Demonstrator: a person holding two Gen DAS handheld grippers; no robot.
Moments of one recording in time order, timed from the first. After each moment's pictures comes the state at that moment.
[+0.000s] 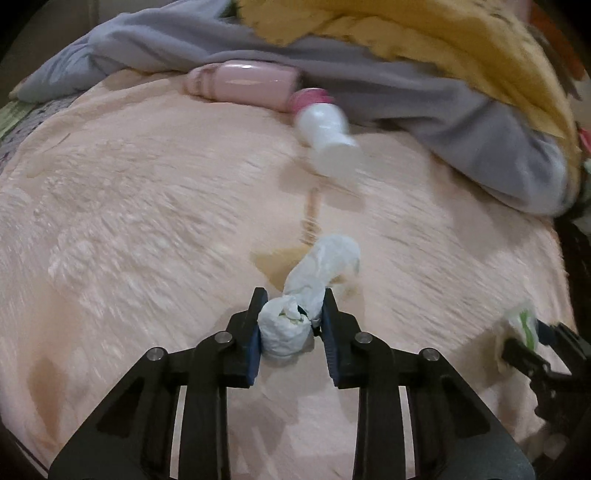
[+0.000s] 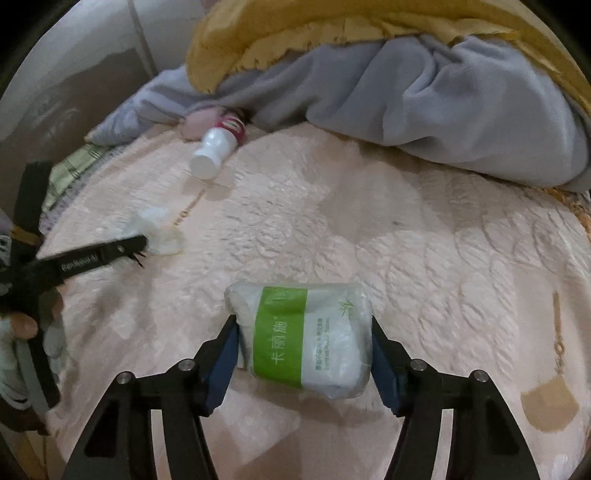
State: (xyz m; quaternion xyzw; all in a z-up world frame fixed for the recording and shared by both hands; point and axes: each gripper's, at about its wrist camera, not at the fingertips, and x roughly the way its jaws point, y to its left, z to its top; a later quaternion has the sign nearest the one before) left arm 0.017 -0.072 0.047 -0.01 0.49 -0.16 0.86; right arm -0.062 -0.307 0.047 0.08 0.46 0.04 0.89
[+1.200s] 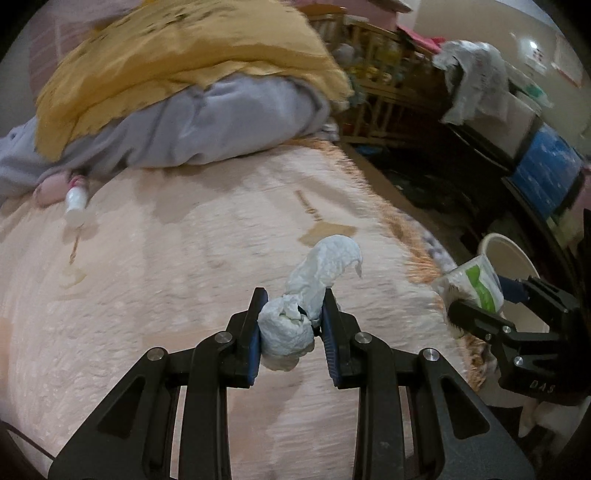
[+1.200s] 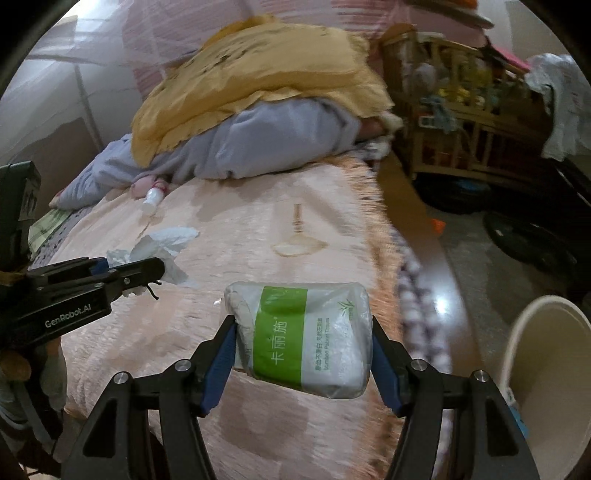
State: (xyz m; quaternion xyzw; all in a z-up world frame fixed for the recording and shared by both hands) left arm -0.205 -0.276 0.136 0.11 0.41 -0.38 0.82; right arm -0.320 -0.425 0.116 0.12 0.38 -0.11 0.91
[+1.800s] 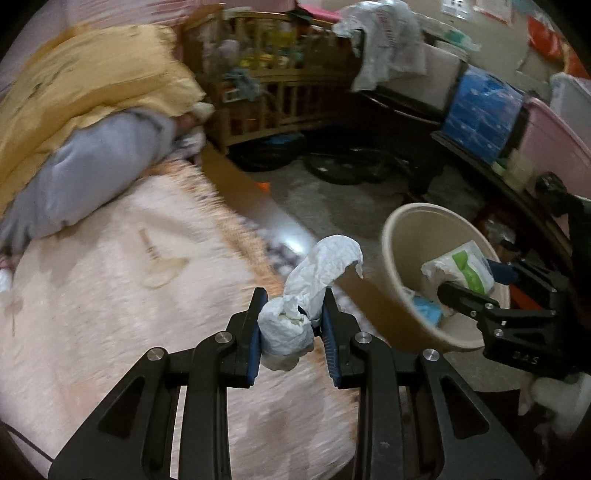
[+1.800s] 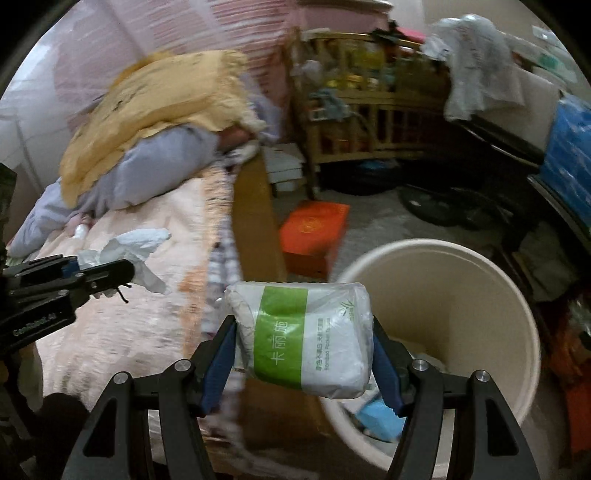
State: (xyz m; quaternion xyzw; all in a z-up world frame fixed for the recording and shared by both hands) left arm -0.301 -0.412 0.149 0.18 0.38 -0.49 0.76; right arm -0.445 -0.533 0.117 0.16 0.37 -0.25 0.88
